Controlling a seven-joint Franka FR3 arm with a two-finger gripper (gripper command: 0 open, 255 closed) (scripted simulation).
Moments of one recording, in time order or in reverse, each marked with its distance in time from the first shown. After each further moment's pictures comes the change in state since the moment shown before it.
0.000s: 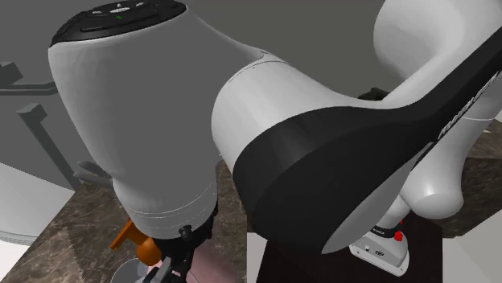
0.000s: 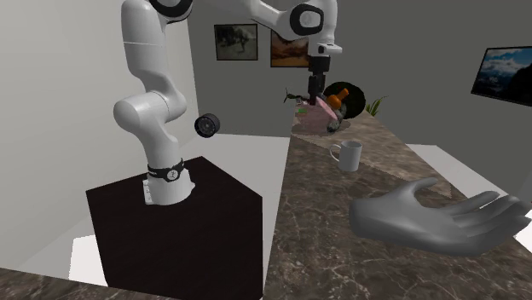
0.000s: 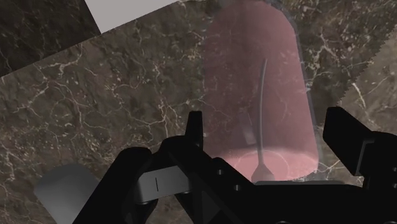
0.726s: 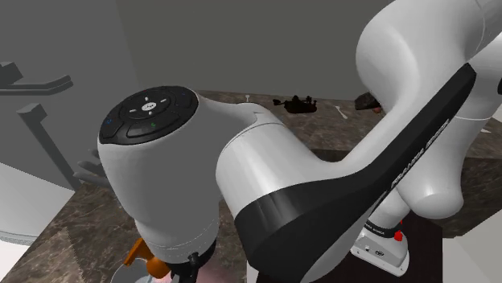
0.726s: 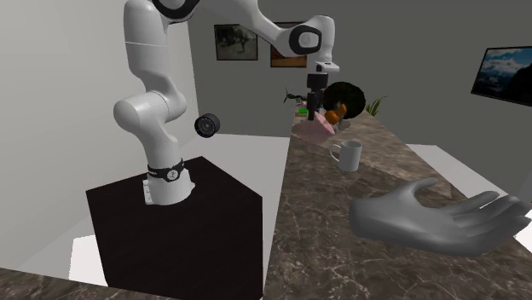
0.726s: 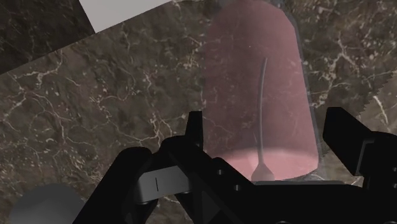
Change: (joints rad) arm 0.002 0.033 -0.003 -0.114 -0.024 0.140 0.019
